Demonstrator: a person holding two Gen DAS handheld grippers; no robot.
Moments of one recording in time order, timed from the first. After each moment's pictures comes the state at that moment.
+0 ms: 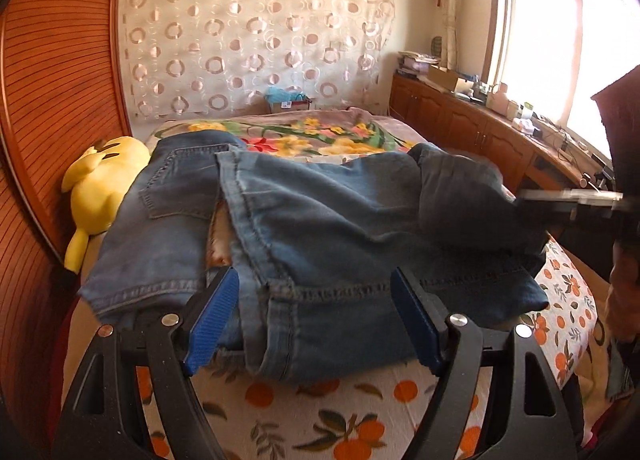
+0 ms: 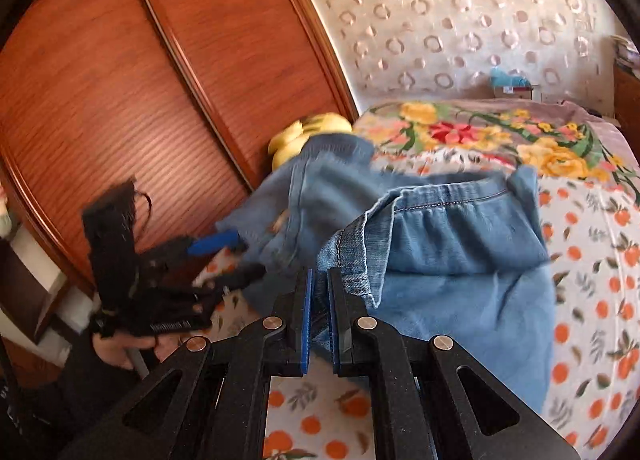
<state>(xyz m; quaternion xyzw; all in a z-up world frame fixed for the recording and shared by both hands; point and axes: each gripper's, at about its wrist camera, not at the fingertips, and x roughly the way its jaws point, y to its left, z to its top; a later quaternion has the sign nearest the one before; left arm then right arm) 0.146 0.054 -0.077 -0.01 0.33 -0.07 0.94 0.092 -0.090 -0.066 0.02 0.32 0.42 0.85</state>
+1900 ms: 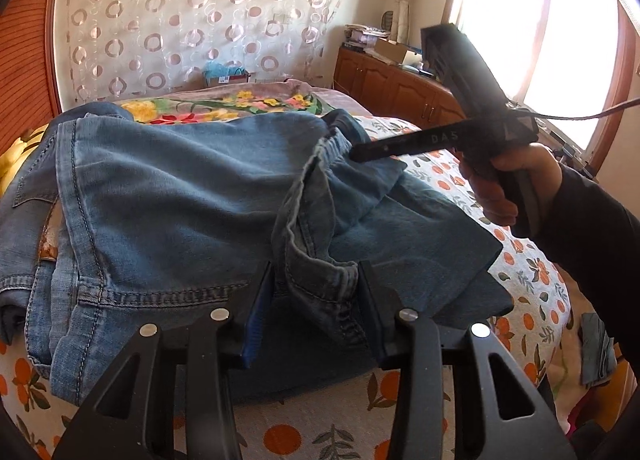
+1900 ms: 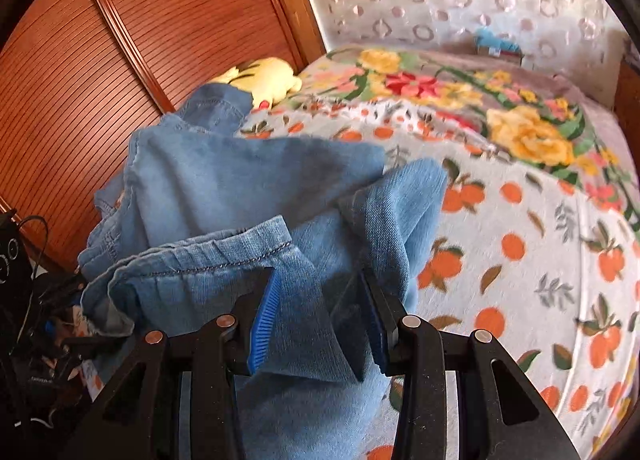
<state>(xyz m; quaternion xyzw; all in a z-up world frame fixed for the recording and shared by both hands) 0.181 -0.025 -0.114 -0.02 0.36 -0.17 0.92 0.244 -0.108 -0.087 -0.05 0.41 0.40 0.82</state>
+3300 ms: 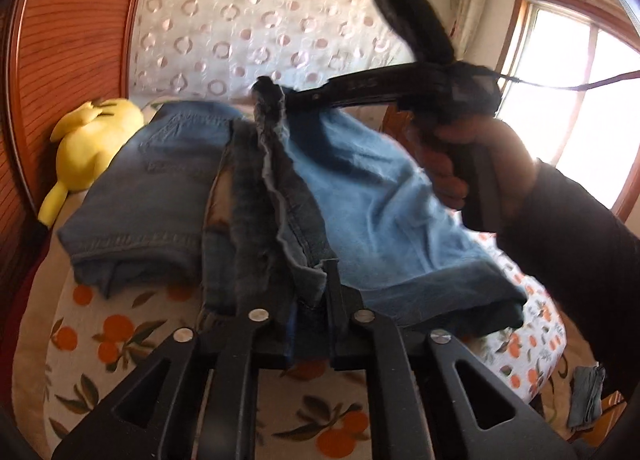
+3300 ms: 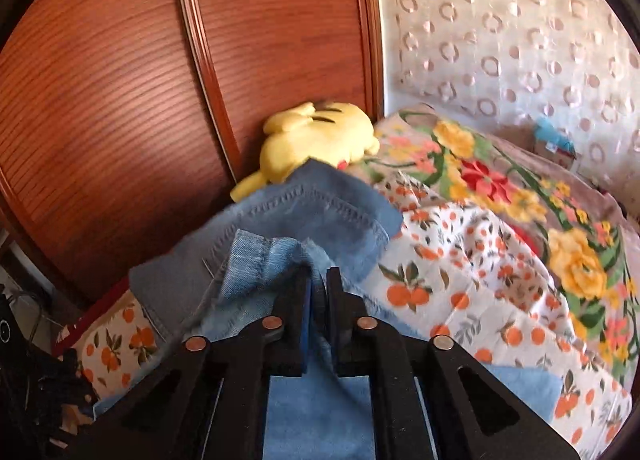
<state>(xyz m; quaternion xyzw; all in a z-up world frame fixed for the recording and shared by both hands) 0.133 0.073 -0.102 -0.10 0.33 -0.08 0.94 0.285 0.086 -0.017 -0.13 0.30 0.45 0.83</state>
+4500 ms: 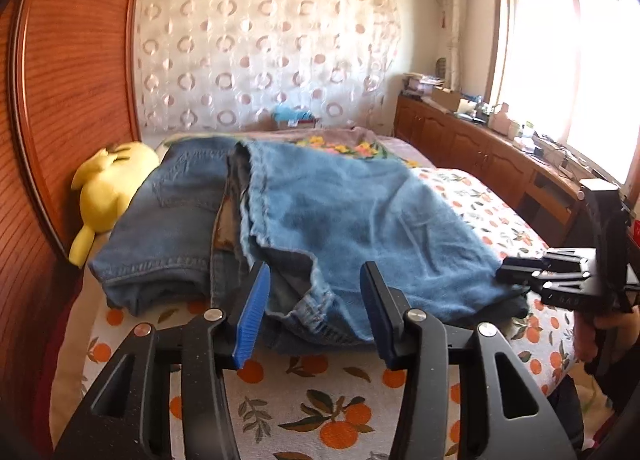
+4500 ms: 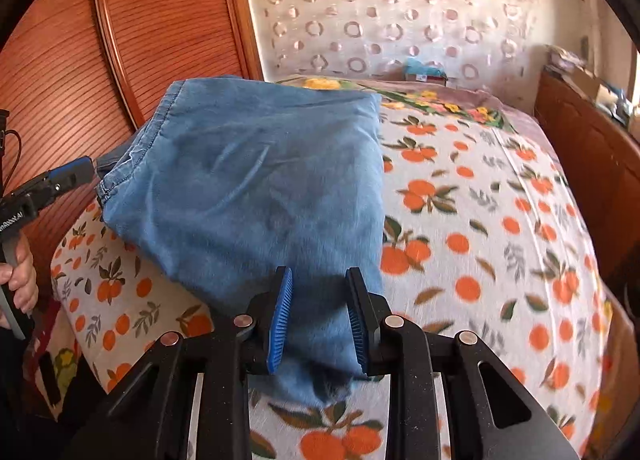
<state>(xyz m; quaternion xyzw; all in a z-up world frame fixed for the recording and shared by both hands) 0.115 0.052 -0.078 -0.02 0.28 -0.06 0.96 0.088 -0.090 -0.082 -0.05 0.33 0.26 0.90</state>
